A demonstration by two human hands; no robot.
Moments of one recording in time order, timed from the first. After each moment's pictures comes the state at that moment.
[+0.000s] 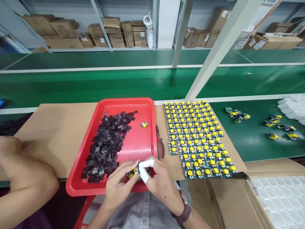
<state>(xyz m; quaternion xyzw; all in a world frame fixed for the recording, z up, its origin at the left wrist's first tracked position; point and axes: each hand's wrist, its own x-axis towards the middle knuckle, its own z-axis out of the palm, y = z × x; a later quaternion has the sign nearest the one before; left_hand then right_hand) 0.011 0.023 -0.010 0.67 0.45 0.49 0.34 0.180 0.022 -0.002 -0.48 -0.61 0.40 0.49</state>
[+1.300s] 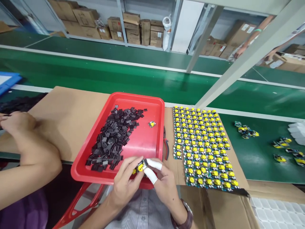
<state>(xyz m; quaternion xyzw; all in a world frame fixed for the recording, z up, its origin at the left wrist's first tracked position) 0.025 0.002 -0.022 0.71 0.50 0.46 0.20 0.183 0.005 -0.015 -0.45 -0.41 0.61 0.51</state>
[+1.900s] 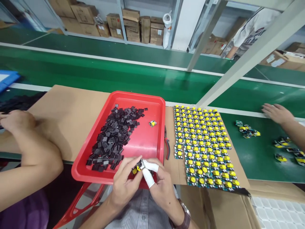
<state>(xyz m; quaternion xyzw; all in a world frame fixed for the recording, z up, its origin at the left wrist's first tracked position) 0.024 0.004 -0.025 0.67 0.50 0.50 0.23 0.178 0.002 -0.011 -0.47 -0.58 0.49 0.45</state>
